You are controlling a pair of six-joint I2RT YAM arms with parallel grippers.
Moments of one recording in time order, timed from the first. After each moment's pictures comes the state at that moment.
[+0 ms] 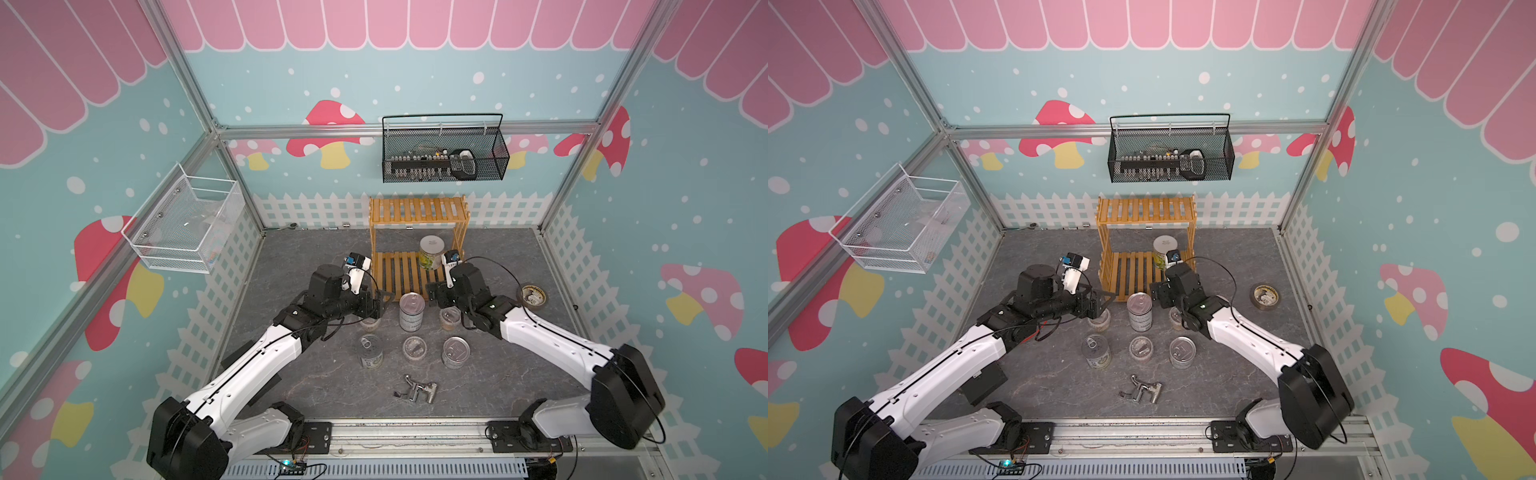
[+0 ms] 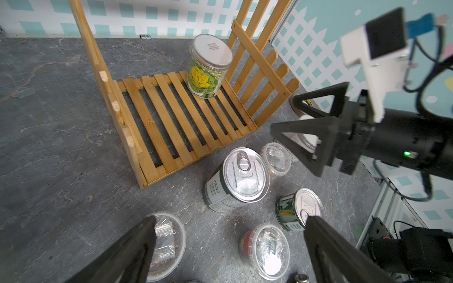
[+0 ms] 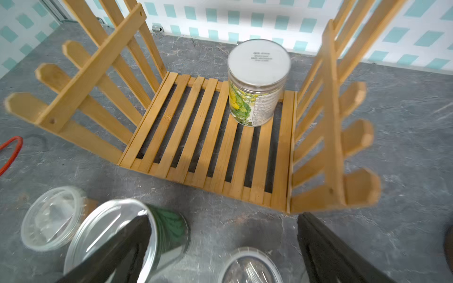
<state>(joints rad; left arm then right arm) -0.48 1.14 0.89 -0.28 0.31 -0.26 0.61 1.46 0.98 -0.15 0.24 0.23</state>
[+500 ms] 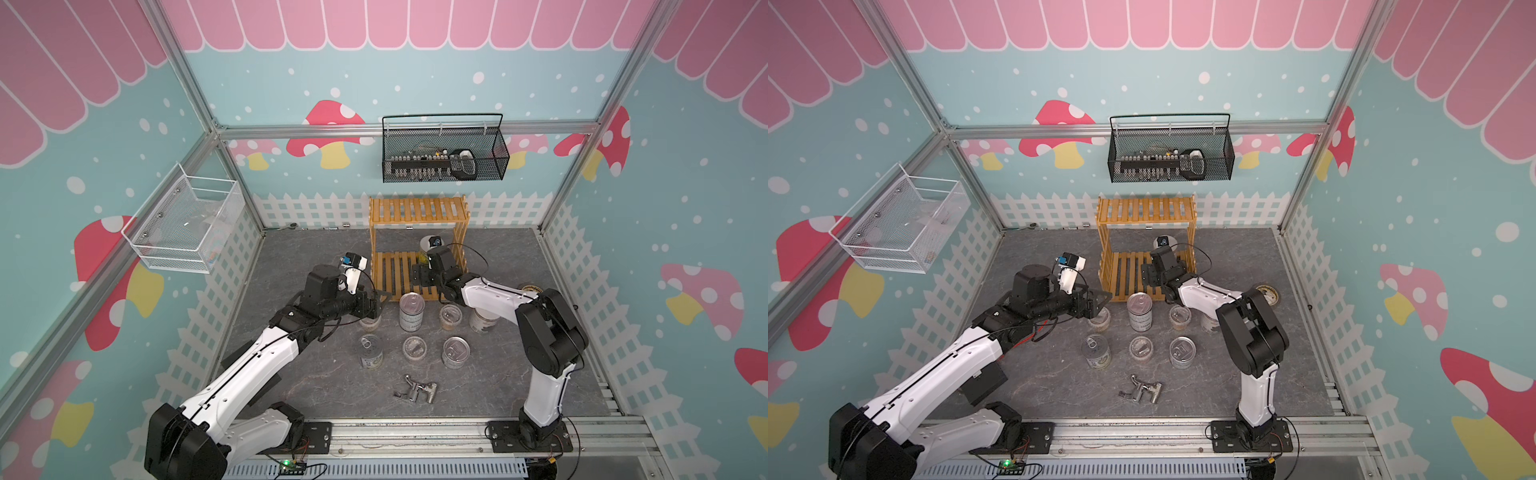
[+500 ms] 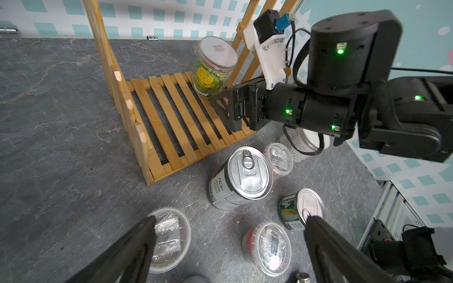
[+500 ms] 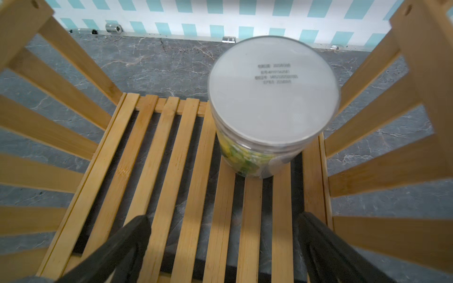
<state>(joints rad) -0.46 1.12 0.89 -0.31 0.30 -0.26 0.53 1.91 1.25 -0.01 0.25 0.28</state>
